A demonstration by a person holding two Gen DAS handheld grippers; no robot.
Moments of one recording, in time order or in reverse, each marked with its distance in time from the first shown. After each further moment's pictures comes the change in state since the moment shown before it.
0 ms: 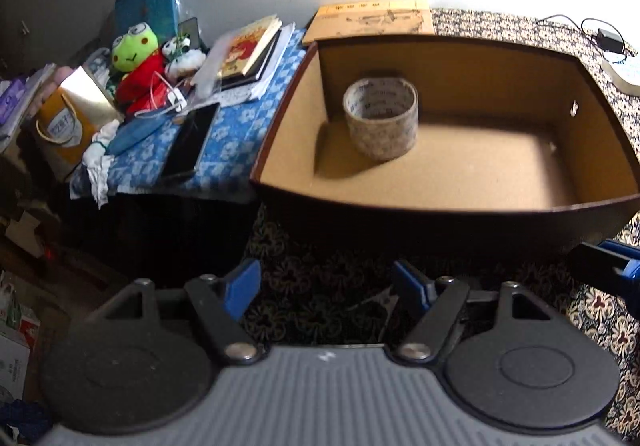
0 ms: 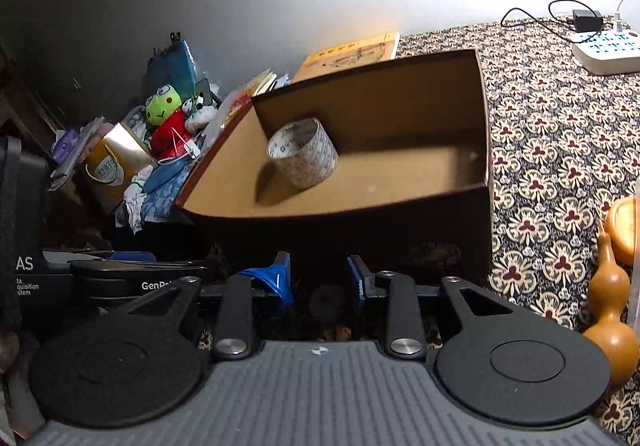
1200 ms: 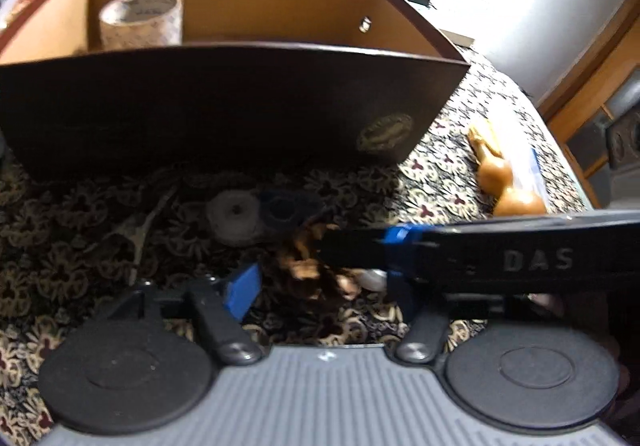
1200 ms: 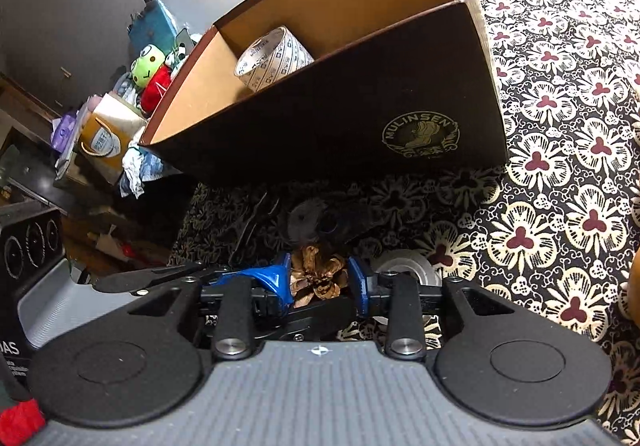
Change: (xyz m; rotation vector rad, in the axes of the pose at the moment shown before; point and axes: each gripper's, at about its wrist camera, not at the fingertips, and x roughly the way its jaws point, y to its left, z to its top) left arm 0.046 -0.046 -0.063 0.106 0.040 -0.704; right arm 0.040 -0.031 -0.037 0.150 0.186 0.076
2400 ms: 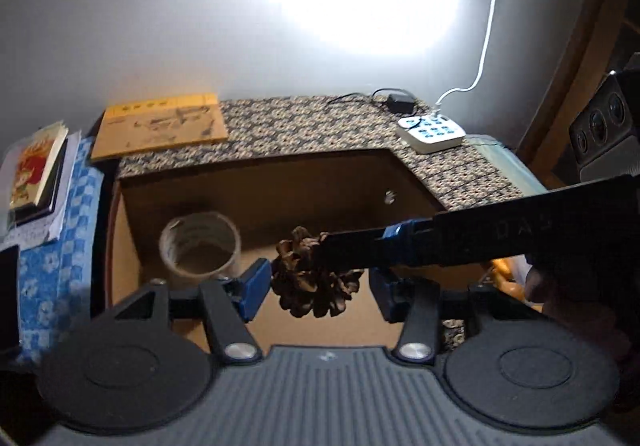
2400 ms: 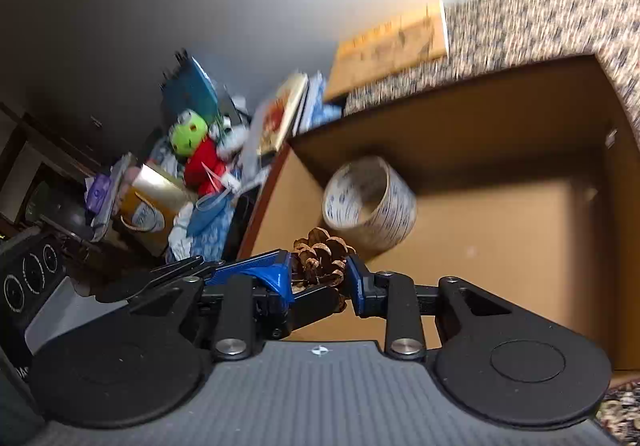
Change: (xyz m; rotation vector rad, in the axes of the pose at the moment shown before) left arm -0.069 0.061 0.133 0.198 -0.212 0.003; right arm 0.043 0.061 0.136 0.028 -0.062 0.116
